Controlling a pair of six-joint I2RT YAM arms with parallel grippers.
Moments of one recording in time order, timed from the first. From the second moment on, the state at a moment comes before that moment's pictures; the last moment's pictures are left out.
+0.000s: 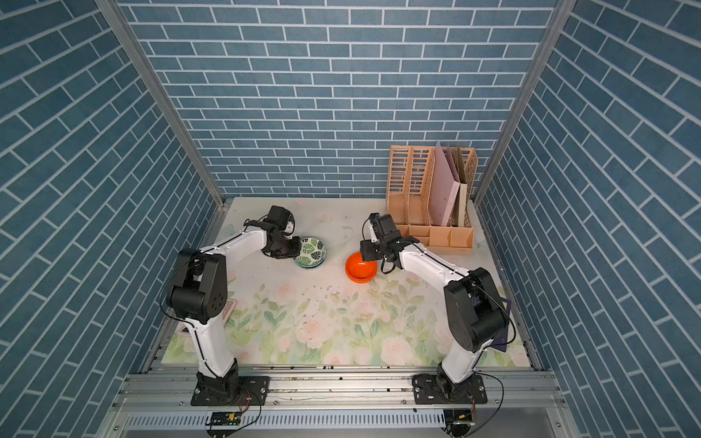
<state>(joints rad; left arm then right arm) -0.23 1.93 1.38 -0.62 0.16 -0.28 0.57 1.70 1.21 -0.35 -0.06 0.26</state>
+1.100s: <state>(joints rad) -0.22 1.78 1.15 -0.56 0.27 -0.29 0.57 1.70 1.20 -0.33 -0.06 0.26</state>
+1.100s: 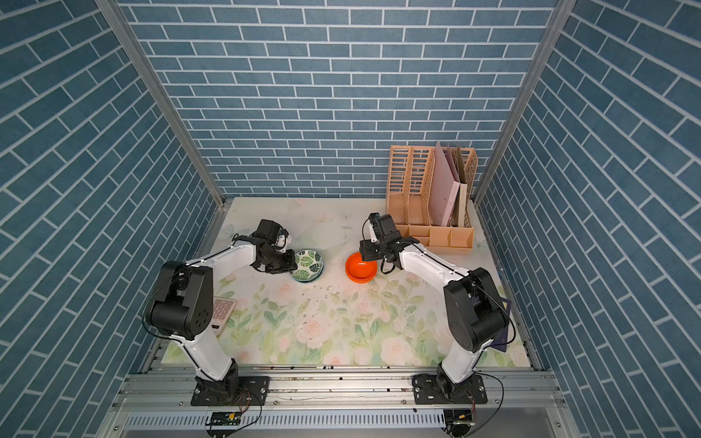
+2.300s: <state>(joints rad) -0.27 1.80 1.14 -0.47 0.25 -0.32 0.57 1.72 1.20 -0.32 -0.06 0.26</state>
